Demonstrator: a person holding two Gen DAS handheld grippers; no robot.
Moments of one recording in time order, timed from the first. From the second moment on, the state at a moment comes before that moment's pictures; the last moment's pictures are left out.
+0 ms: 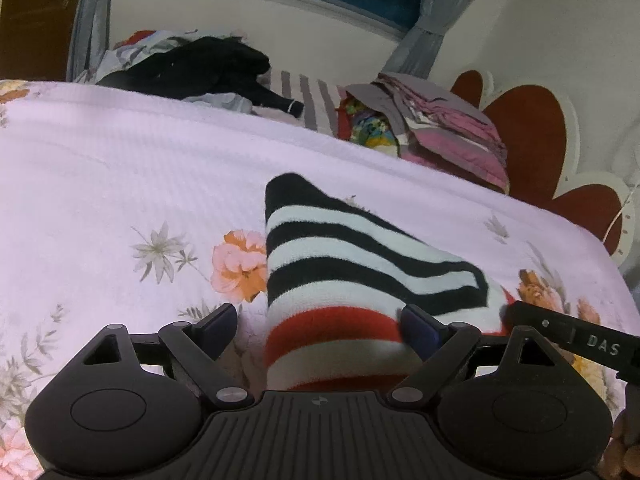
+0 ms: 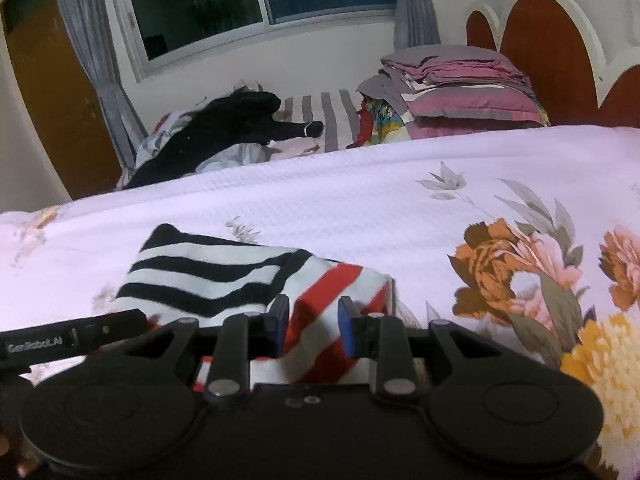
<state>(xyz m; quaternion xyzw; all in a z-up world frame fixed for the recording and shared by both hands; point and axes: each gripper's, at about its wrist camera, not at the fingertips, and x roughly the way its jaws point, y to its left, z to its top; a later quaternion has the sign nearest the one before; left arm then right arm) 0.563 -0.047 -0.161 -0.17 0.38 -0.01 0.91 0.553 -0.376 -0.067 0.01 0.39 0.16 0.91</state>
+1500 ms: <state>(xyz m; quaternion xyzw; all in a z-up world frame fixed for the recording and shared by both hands) 0.504 -0.051 -0.152 -0.16 0.41 -0.04 0.90 0.474 -0.416 -0.064 0.01 0.40 0.16 0.90</state>
